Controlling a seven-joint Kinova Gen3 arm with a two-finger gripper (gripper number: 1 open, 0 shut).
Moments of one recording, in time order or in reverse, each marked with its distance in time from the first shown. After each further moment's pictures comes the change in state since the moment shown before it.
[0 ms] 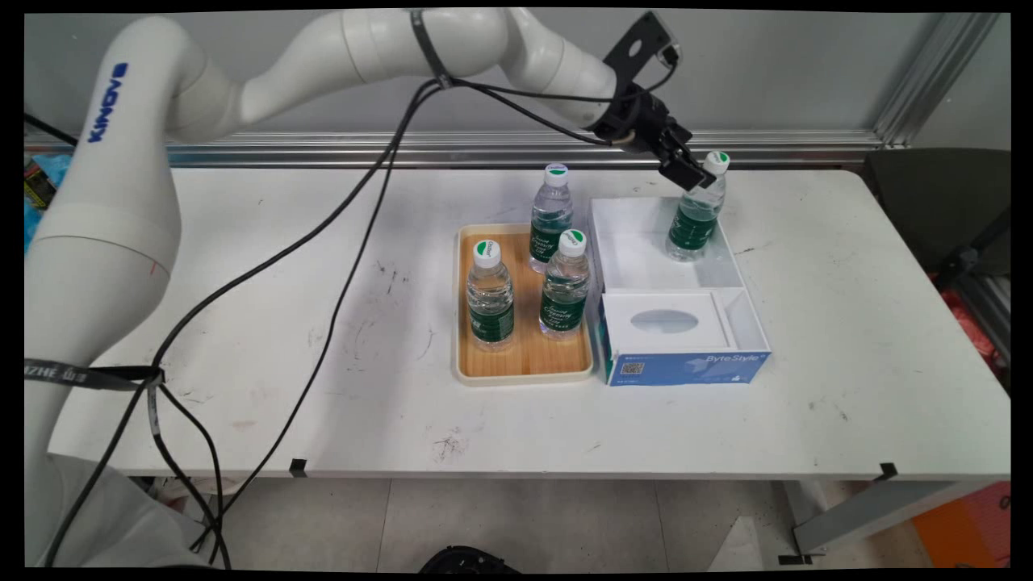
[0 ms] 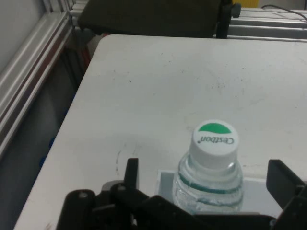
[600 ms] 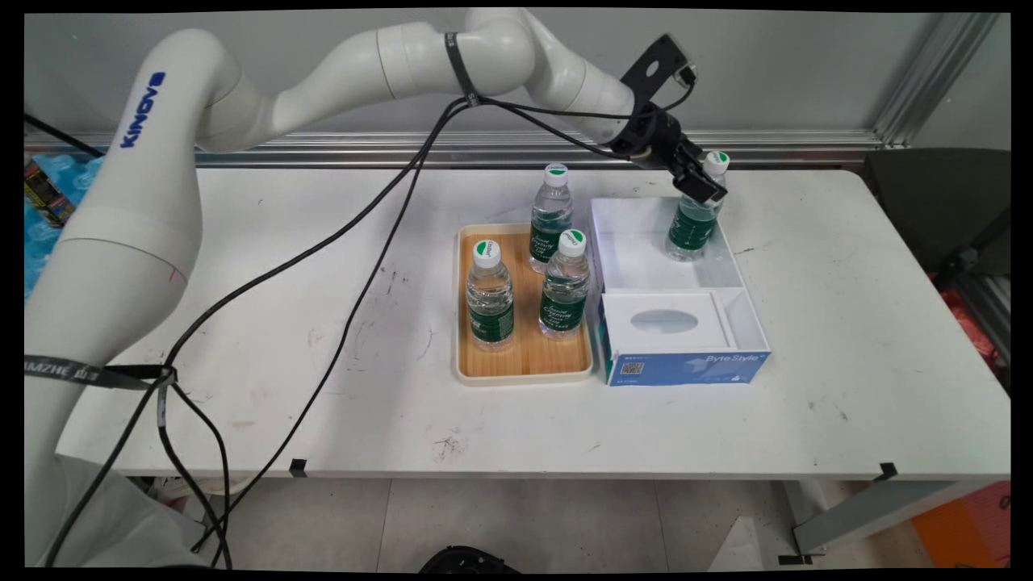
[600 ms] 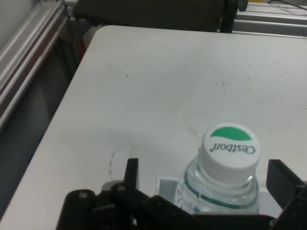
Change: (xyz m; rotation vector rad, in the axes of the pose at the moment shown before) arm -0.007 -0.002 0.038 -0.007 -0.009 -0.030
